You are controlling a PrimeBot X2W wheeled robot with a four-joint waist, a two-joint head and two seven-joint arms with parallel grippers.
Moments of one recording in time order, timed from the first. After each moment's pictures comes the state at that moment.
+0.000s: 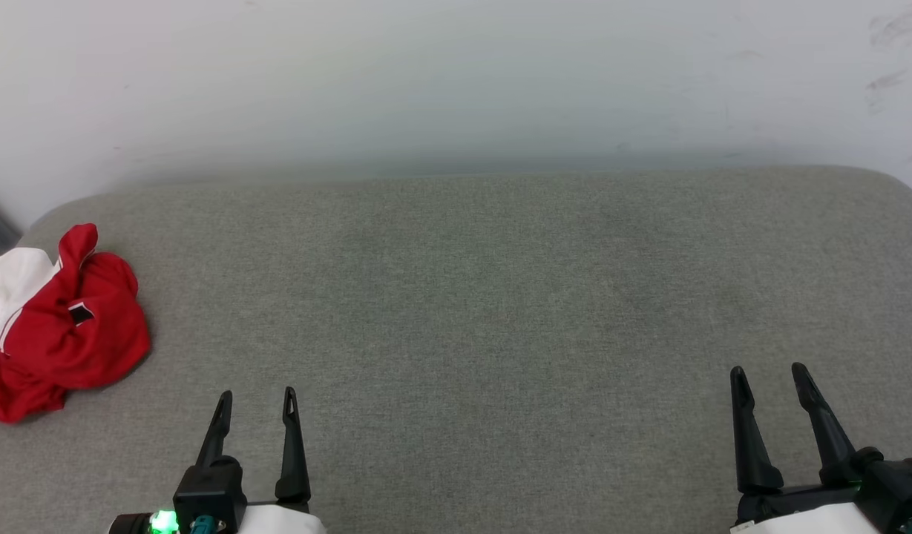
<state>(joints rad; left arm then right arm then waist) 0.09 0.05 -0.06 0.05 -0.05 0.11 -0.26 0.12 -0.05 -0.01 -0.03 0.15 0.13 -0.26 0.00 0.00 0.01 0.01</state>
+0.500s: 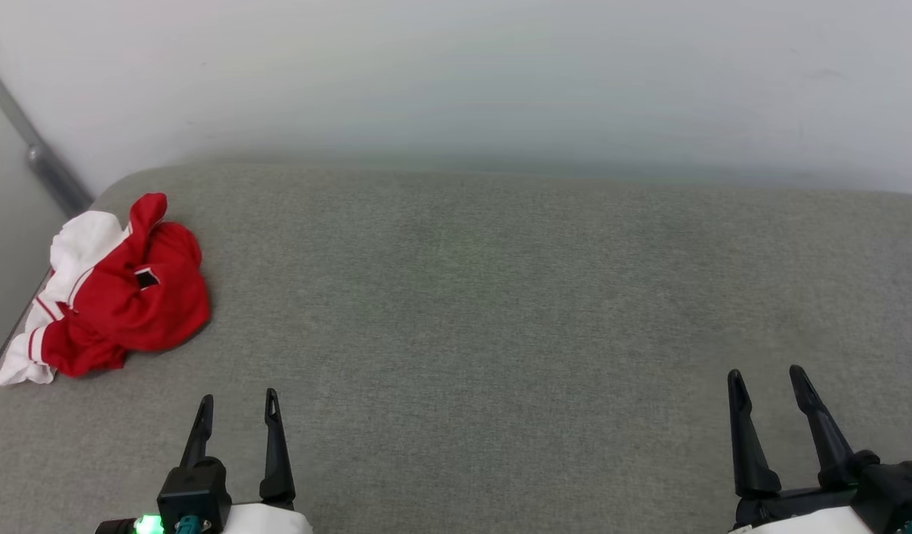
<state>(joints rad) 0.09 0.05 -0.03 0.06 -0.05 0.12 -0.26 0.13 -0.05 -0.01 -0.04 0.14 0.13 -0.26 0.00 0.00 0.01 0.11</state>
